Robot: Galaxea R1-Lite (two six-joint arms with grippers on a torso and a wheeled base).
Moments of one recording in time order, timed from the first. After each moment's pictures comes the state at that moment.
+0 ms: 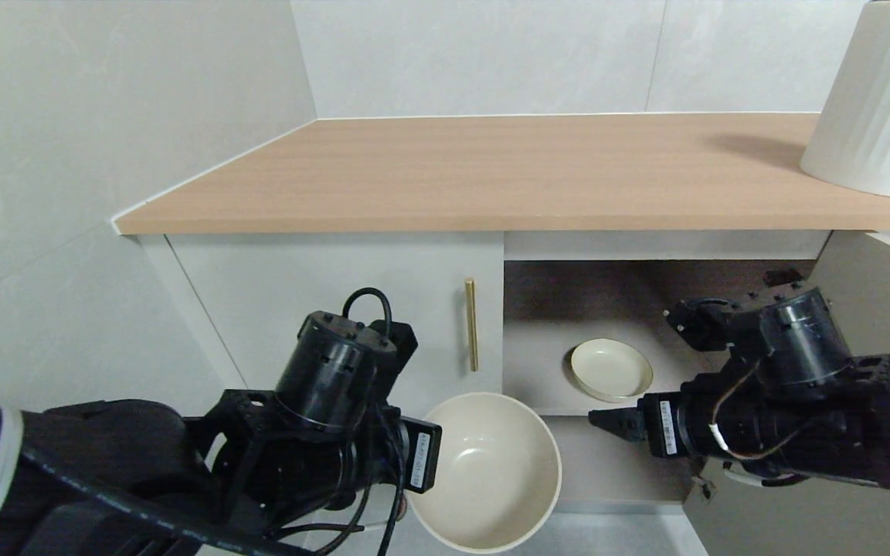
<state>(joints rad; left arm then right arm) -0.75 1.73 -0.80 -0.22 0.19 -0.34 0.61 1.61 -0.75 -0.20 -0.07 0.37</state>
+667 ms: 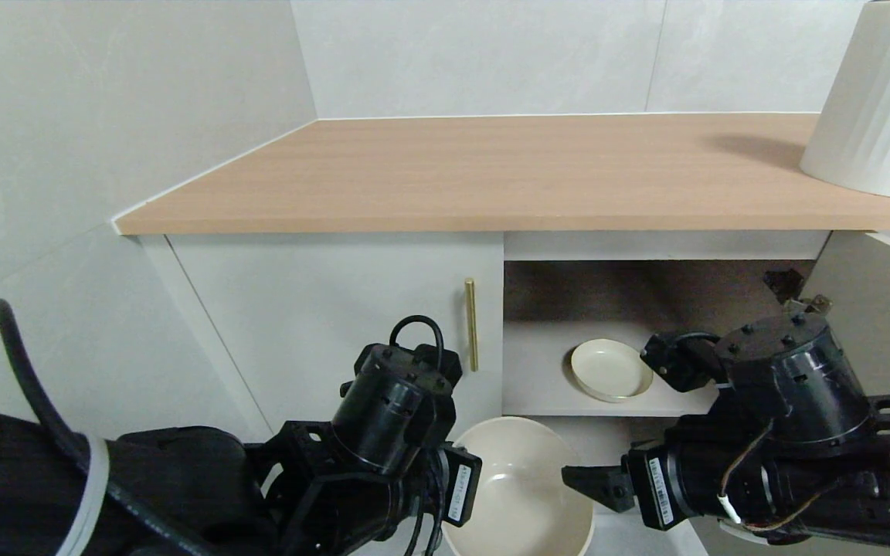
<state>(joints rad) -0.86 1.80 -0.80 -0.27 0.24 -0.33 0.77 1.57 -0.71 -0.19 -0.03 0.37</state>
